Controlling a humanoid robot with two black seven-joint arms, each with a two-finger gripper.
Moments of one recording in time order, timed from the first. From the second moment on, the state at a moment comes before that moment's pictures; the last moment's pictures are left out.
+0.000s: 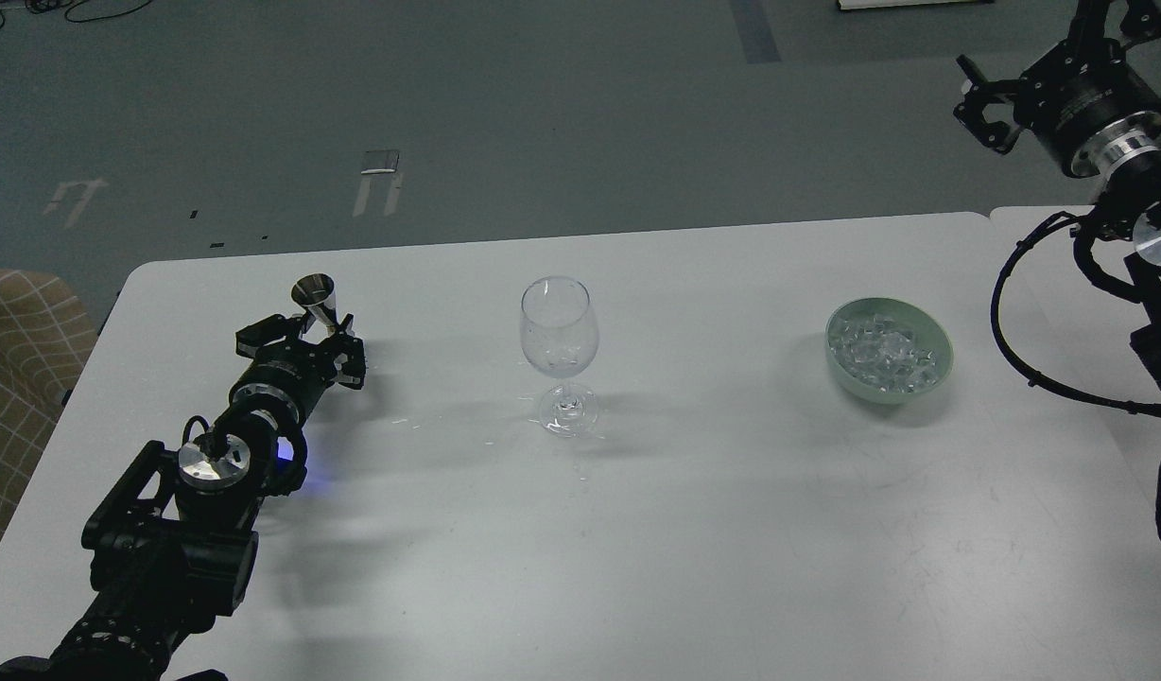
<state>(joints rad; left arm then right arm) -0.46 0.12 -1.41 -0.63 -0.09 -0.19 0.10 0.86 -0.35 1.25 0.54 -0.24 0.42 -0.02</state>
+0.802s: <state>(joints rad) -0.51 0.13 -1.42 -0.57 -0.10 -0.27 0.10 0.86 -0.36 1.25 0.54 -0.24 0.41 -0.02</state>
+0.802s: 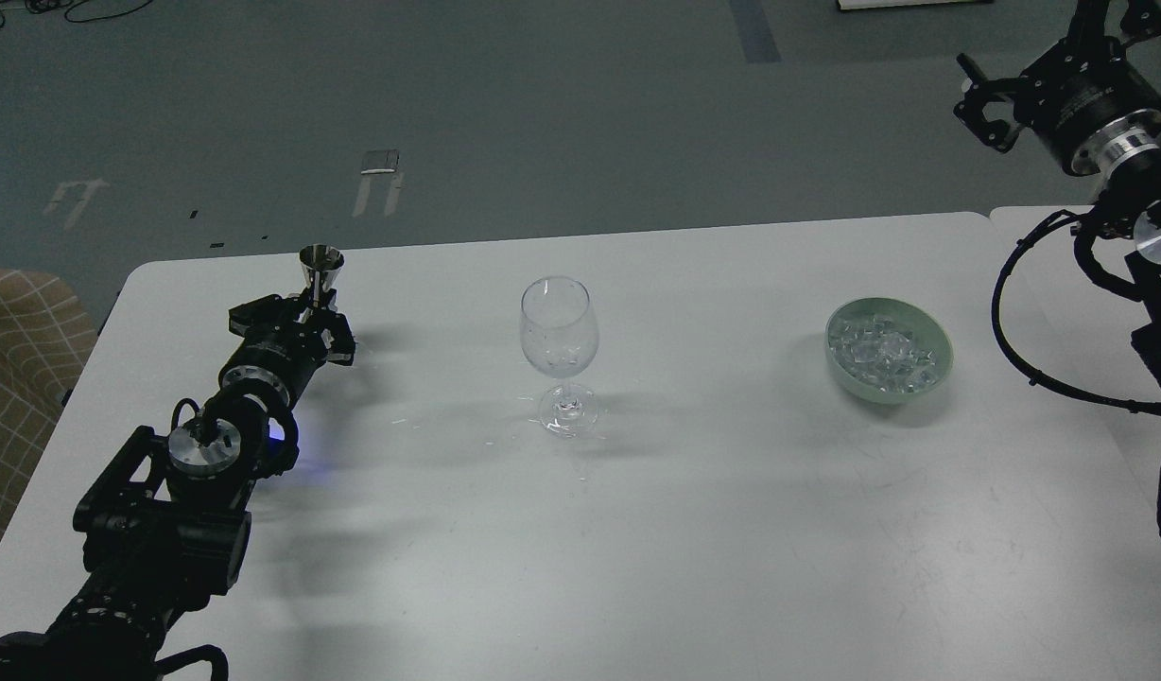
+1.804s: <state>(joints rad) -0.47 0.15 -1.41 -1.20 -0.10 -0.06 0.25 0.83 -0.41 1.25 0.55 -0.23 0.42 -0.02</state>
